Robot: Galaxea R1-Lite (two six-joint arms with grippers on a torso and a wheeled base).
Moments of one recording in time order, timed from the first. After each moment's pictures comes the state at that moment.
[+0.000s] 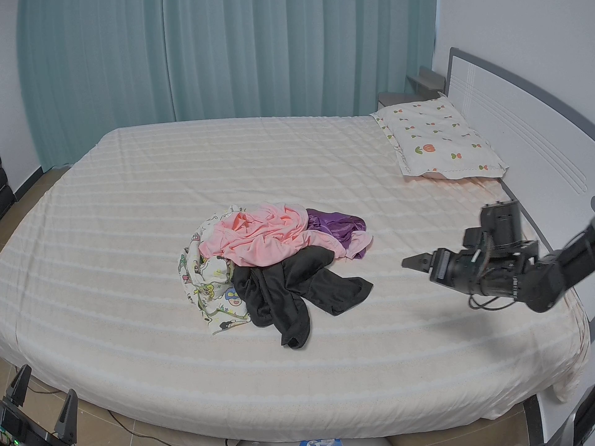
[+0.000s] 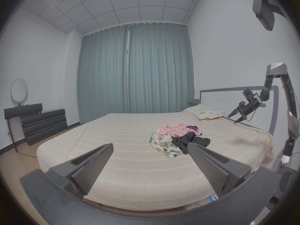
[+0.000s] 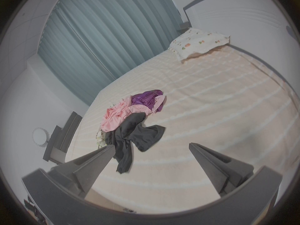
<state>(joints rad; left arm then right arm) 0.00 0.02 -0.02 0.00 0.00 0.02 0.34 1.96 -0.83 -0.55 0.05 0.56</state>
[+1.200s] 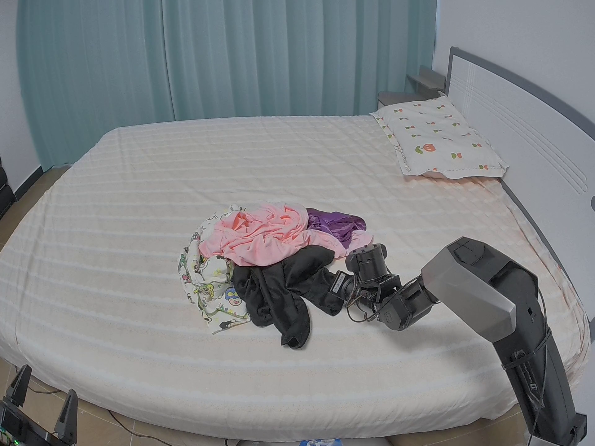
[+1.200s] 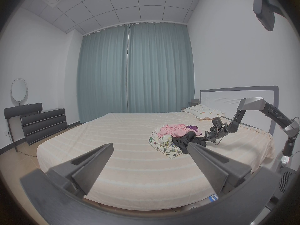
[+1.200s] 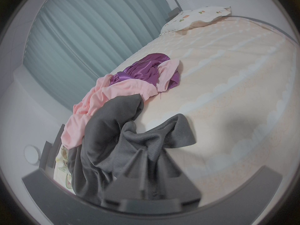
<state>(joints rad) 0.00 0.02 -0.02 0.00 0.00 0.02 0.50 2.66 -1.52 -0.58 -0.17 0.80</state>
